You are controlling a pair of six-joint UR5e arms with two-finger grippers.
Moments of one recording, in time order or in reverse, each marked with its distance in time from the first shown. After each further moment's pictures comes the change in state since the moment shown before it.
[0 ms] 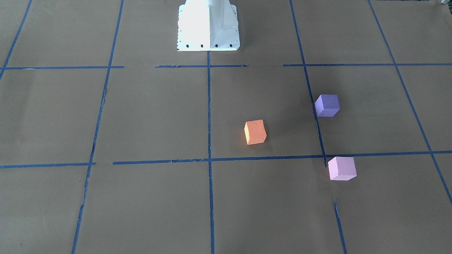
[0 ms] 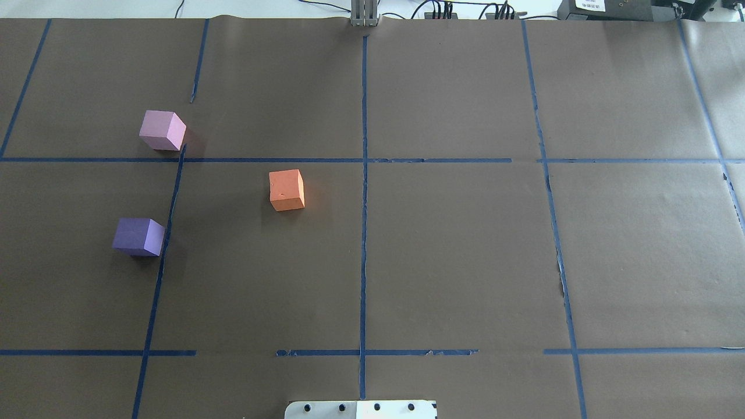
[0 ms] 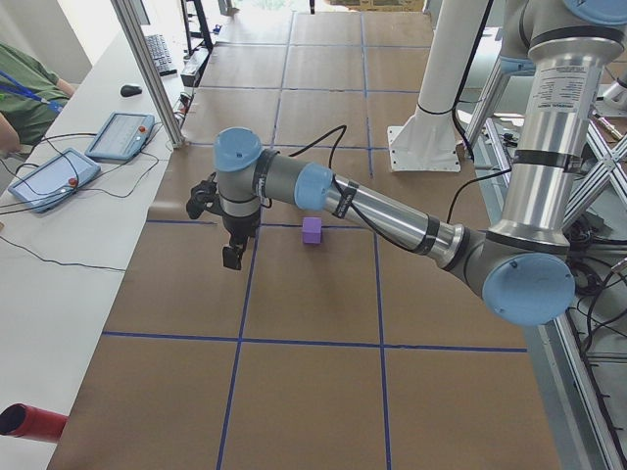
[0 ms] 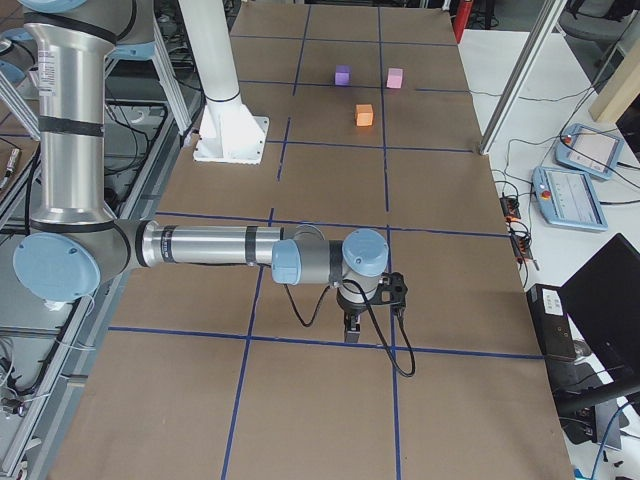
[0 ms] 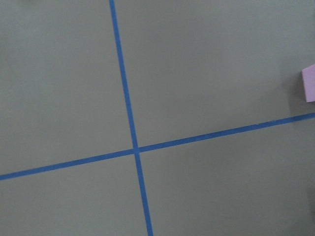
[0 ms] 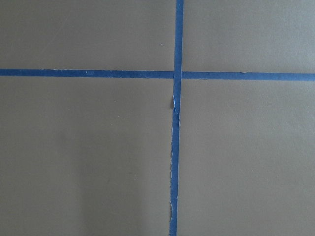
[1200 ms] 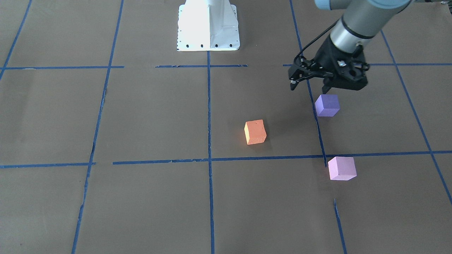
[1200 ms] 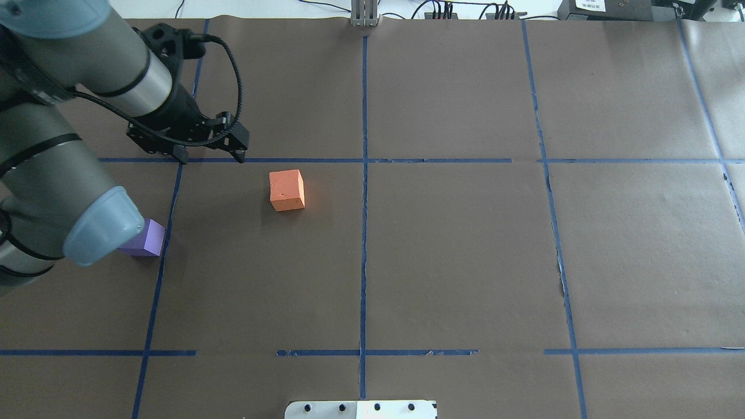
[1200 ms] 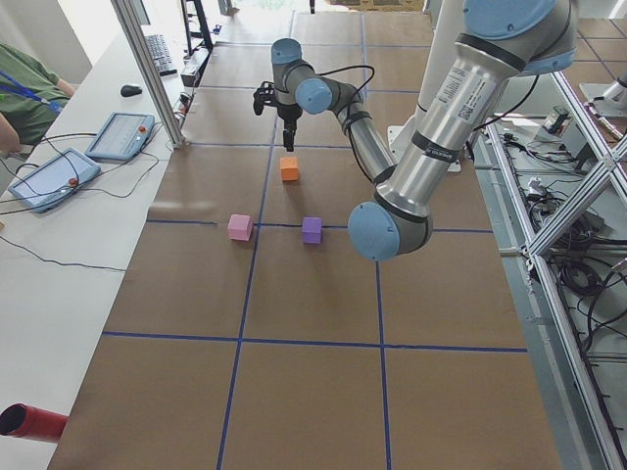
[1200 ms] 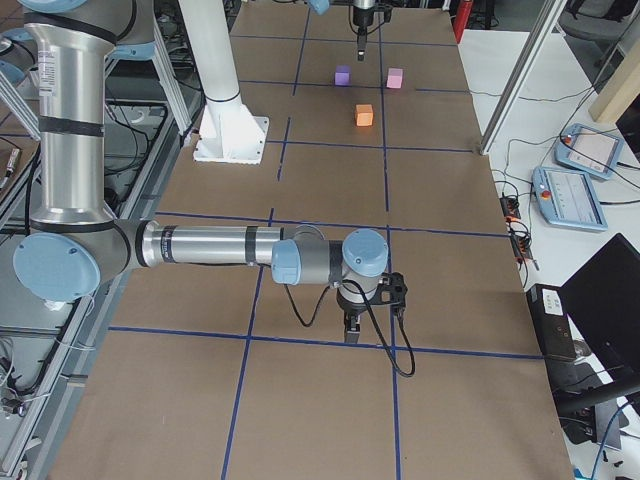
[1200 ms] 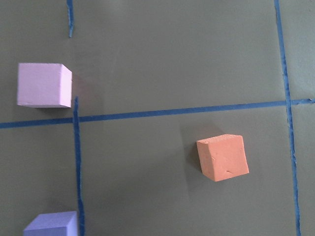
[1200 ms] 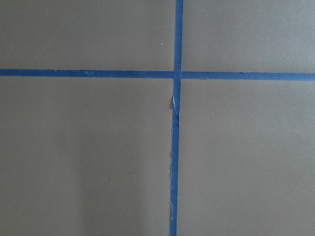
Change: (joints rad) left arm 0.666 -0.403 -0.059 0.019 0.172 -0.947; right arm 0.000 0.000 0.000 0.000 0.000 0.000
